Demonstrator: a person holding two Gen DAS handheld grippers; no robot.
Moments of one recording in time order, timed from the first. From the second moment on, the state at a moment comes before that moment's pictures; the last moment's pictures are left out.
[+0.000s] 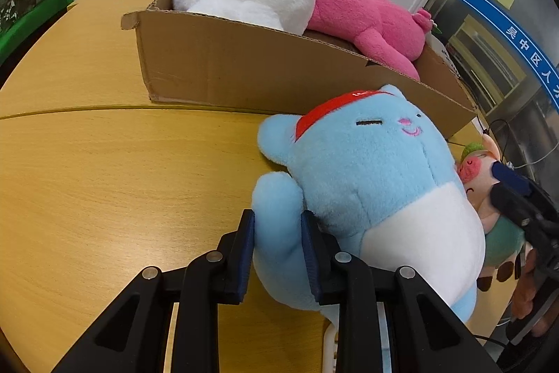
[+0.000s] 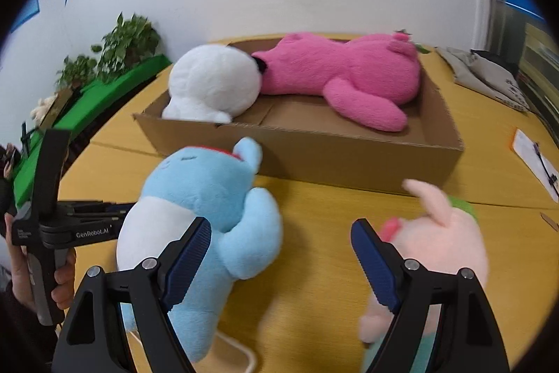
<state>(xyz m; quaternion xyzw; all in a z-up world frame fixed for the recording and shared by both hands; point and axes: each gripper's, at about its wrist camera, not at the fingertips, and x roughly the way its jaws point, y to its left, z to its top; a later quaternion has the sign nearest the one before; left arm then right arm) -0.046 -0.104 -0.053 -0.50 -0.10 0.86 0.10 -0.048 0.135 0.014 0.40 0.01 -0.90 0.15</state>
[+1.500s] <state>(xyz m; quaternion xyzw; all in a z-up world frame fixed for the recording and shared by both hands) -0.222 -0.007 0.113 -0.35 -0.02 0.93 0.13 -0.223 0.188 0.101 0.32 -0.09 -0.94 0.13</state>
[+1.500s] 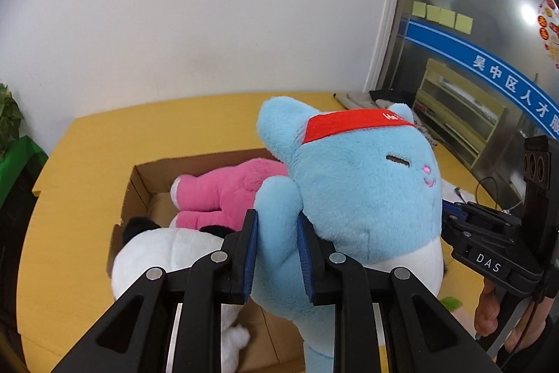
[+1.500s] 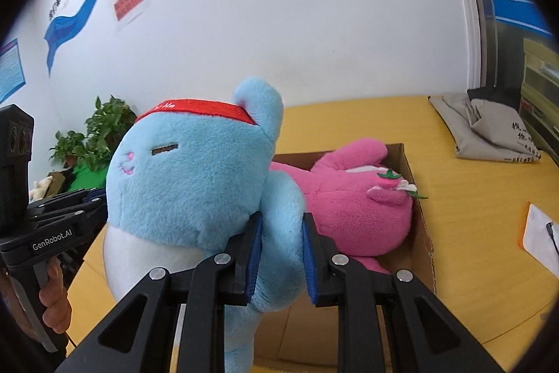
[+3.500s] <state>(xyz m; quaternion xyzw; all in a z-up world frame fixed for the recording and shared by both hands) -0.097 -0.024 0.107 -0.30 0.02 0.95 0.02 -0.154 0.148 0.063 0.38 0.00 -0.92 0.04</state>
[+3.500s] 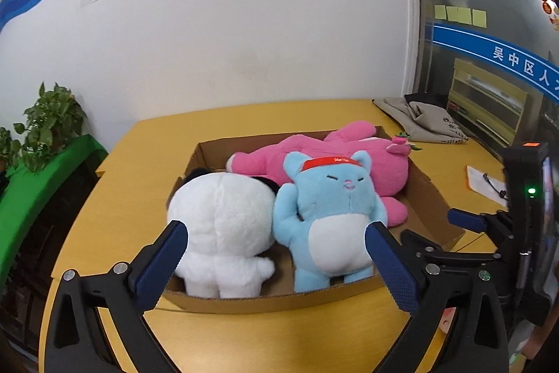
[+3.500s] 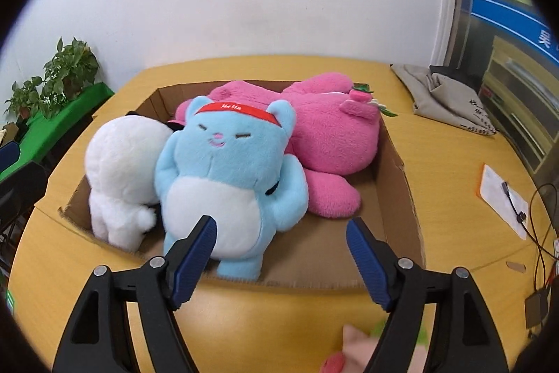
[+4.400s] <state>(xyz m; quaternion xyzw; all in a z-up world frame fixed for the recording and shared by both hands) -0.056 -0.028 0.076 -0.31 -0.02 0.95 0.06 -0.090 0.140 0.058 0.36 0.03 -0.93 0.02</state>
